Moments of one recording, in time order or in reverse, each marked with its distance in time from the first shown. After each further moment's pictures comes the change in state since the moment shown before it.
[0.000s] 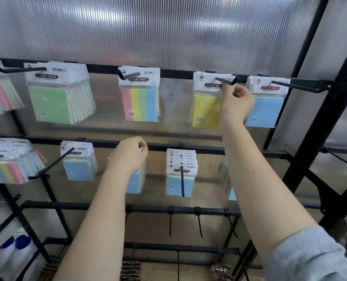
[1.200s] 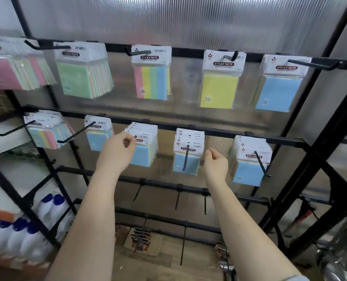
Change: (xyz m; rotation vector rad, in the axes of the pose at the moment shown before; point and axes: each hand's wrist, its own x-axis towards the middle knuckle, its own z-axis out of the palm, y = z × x) left_hand -0.065 -0.033 0.000 -0.126 0.226 -0.179; right_hand -0.104 0.143 -0.072 -0.297 -0.350 0.383
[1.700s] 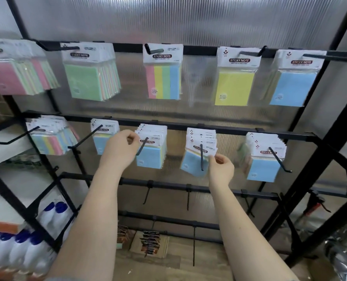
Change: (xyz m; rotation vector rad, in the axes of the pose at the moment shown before) left_hand 0.029 -0.027 -0.017 0.009 -0.045 0.046; right_hand -0.015 0.014 0.034 0.043 0.218 0.062
